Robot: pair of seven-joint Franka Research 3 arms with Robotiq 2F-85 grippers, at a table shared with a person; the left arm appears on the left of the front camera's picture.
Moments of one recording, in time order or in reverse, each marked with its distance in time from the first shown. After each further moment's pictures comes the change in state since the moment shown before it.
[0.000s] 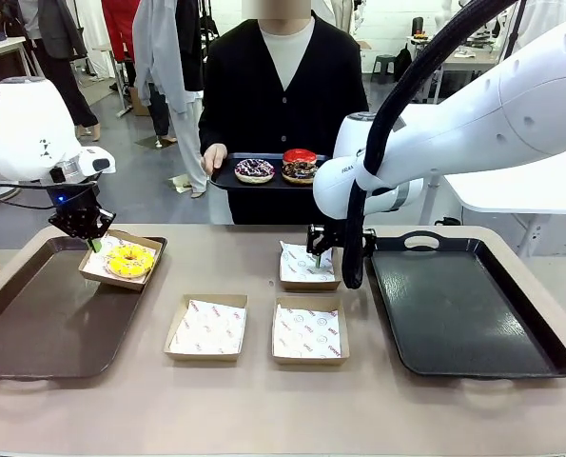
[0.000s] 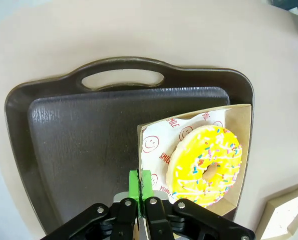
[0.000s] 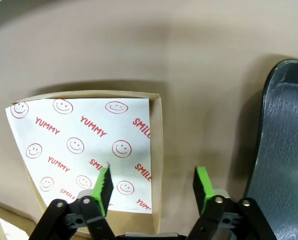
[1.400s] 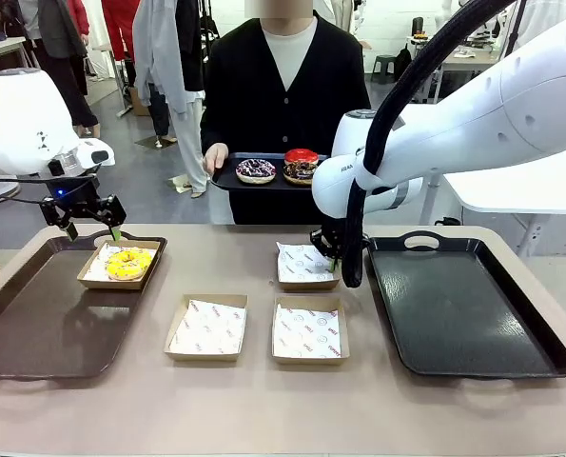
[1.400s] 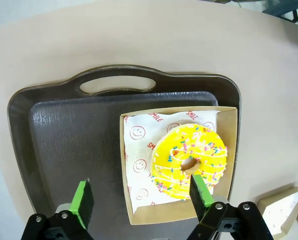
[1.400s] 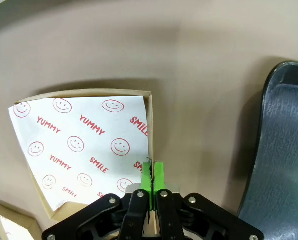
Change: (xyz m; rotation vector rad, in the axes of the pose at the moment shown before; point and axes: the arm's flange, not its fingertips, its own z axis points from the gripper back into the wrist) left arm 0.000 -0.003 0.016 -0.028 -0.024 0.007; right arm -0.001 0.003 0.005 -0.001 -0.009 0.009
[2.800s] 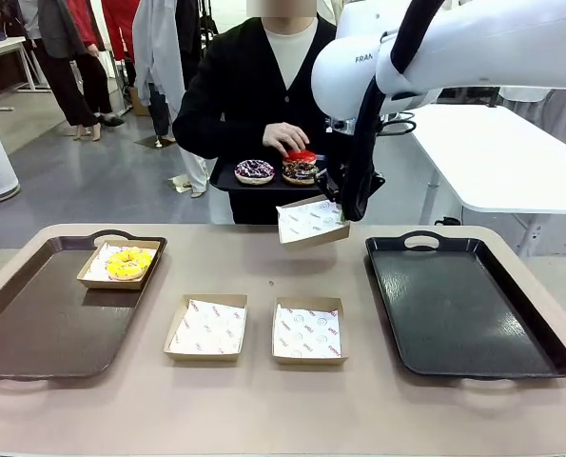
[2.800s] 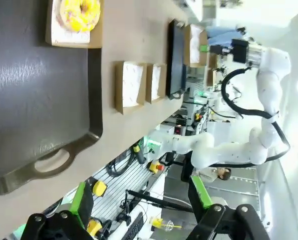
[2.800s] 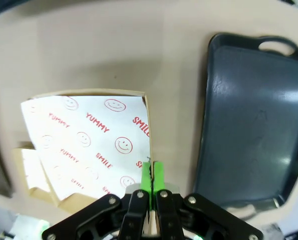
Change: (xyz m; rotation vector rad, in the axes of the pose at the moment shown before) left arm -0.187 0.211 0.093 -1.041 0.128 0.116; right arm -0.019 0.019 0.160 -0.065 0.062 0.026
